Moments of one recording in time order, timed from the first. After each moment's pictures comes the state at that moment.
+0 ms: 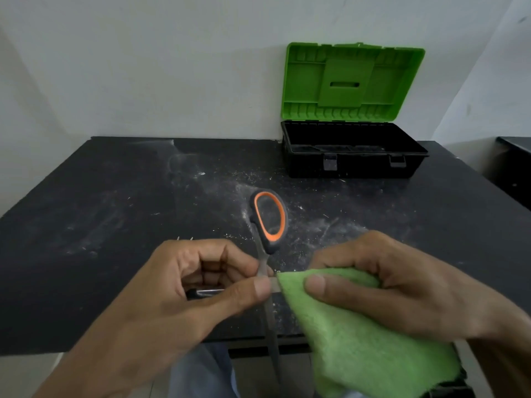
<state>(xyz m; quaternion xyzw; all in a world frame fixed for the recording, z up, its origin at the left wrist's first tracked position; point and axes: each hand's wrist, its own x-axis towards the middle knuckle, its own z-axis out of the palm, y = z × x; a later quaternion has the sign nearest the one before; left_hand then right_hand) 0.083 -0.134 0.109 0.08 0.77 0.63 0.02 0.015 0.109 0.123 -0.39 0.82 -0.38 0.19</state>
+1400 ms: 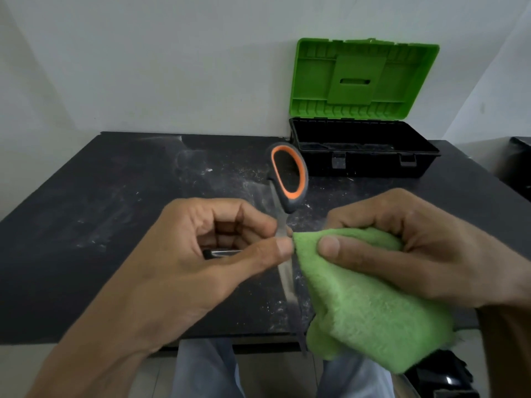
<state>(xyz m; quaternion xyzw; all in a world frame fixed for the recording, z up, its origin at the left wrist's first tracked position) 0.073 -0.127 0.129 0.08 0.78 0.62 -0.05 -0.001 0.108 0.147 -0.41 0.80 -0.41 0.16</state>
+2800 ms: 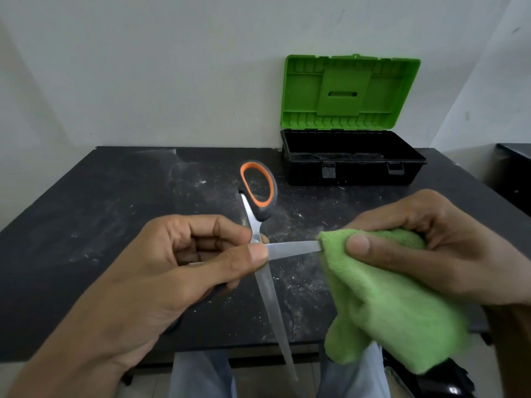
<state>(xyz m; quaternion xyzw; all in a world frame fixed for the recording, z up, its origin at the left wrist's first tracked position) 0.075 -0.121 0.136 0.03 0.71 0.70 0.00 -0.001 0.137 0.142 -0.39 0.77 -0.48 0.13</state>
